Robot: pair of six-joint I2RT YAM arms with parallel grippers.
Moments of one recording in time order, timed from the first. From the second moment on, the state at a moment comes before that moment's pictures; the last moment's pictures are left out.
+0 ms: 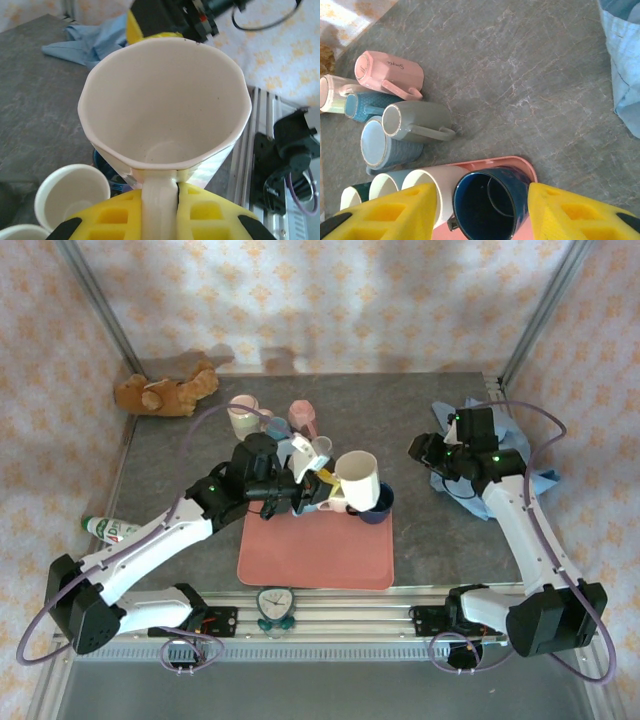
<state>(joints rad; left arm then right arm) -0.70 1.20 1.00 -0.23 0.47 -0.01 0.12 1.17 1.13 -0.81 -0.26 0.59</state>
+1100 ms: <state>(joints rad) -0.91 1.51 0.88 -0.08 0.36 0.32 0.04 1.16 1.14 -0.89 -0.33 0.56</state>
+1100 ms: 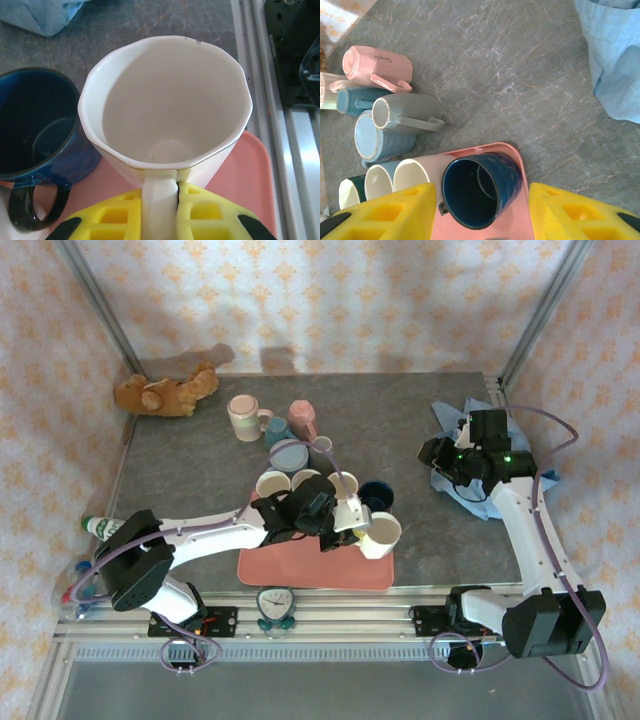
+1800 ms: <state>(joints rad) -0.91 1.55 0.79 0.13 0.29 0.32 0.04 1.13 1.12 -1.05 -0.37 0.46</state>
